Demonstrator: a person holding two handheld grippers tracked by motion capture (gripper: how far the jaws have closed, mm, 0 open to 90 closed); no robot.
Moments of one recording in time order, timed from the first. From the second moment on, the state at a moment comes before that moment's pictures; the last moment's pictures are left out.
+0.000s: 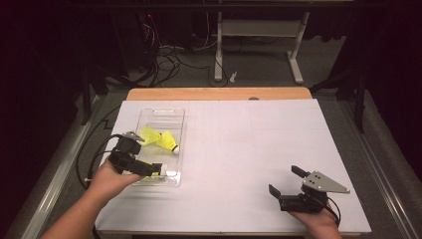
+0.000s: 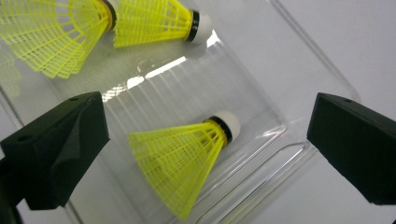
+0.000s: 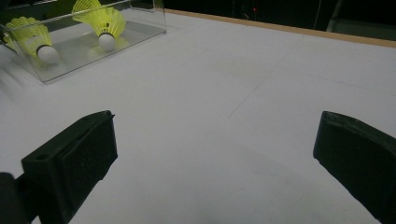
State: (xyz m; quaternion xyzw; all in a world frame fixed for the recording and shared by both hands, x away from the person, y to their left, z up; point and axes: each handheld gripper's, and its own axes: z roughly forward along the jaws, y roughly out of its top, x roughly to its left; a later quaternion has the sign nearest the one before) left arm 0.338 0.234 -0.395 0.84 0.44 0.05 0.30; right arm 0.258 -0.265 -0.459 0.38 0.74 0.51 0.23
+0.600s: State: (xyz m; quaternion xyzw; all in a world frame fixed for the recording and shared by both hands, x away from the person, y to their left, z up) left arm 0.303 0.256 -0.420 0.80 0.43 0.11 0.41; right arm 0.258 -0.264 -0.461 0.38 0.74 0.50 0.23
